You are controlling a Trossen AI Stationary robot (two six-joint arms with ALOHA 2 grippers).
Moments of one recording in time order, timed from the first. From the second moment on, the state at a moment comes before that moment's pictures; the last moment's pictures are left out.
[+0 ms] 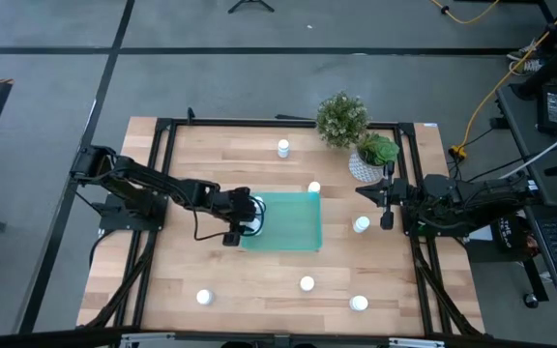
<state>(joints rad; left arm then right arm) -0.08 1.46 0.71 -0.13 0.02 0.01 0.15 0.29 0.22 0.02 0.29 -0.08</state>
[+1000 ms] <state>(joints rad) -0.11 1.26 0.71 -0.23 -0.05 0.06 0.15 0.29 0.22 0.02 0.29 -0.09</state>
